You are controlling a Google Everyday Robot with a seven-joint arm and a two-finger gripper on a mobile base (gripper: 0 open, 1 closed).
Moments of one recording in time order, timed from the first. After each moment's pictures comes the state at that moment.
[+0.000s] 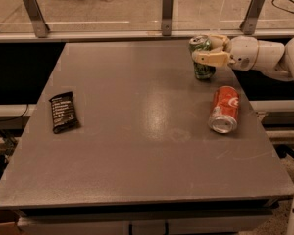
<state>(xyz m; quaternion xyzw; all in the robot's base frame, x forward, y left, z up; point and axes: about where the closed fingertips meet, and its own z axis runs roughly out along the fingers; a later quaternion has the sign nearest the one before) 0.700 -0.172 0.910 -0.46 0.53 0.39 0.59</state>
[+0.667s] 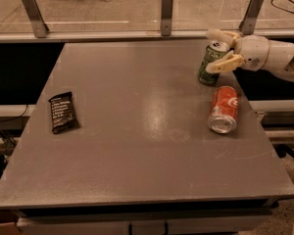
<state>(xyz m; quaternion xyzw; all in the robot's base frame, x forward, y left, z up) 0.693 -0.194 0.919 -0.46 0.52 0.38 0.61</state>
